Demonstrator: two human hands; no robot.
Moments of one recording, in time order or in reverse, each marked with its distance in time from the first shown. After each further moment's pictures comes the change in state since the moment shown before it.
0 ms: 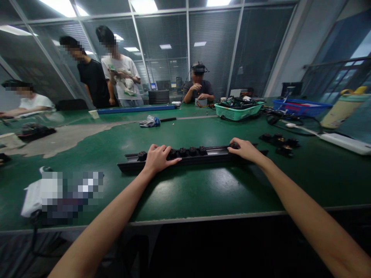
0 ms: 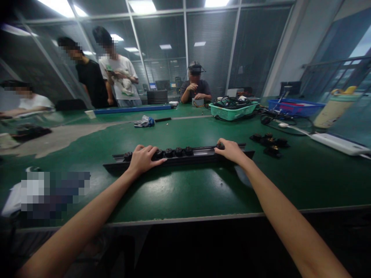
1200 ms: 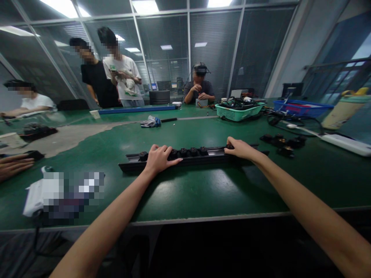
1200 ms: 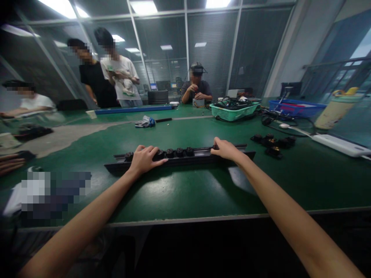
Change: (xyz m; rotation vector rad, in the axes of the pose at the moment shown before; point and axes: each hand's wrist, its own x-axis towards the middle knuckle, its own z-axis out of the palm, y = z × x) left_hand -0.001 -0.001 0.001 -0.030 0.001 -0.007; right_hand 0.017 -0.015 0.003 -0.063 -0.133 -0.065
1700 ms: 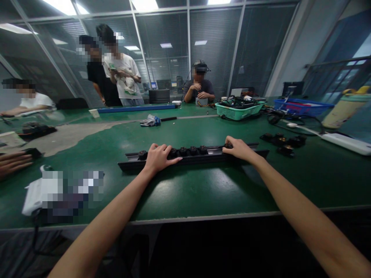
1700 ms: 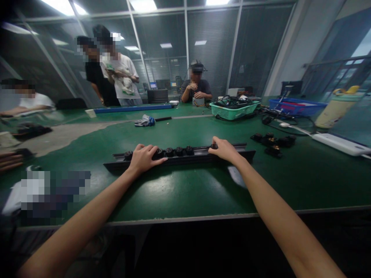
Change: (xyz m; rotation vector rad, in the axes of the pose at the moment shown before) left_hand 0.001 0.001 0.000 -0.003 0.009 -0.002; right_hand -0.006 -0.006 0.007 0.085 0.111 0.011
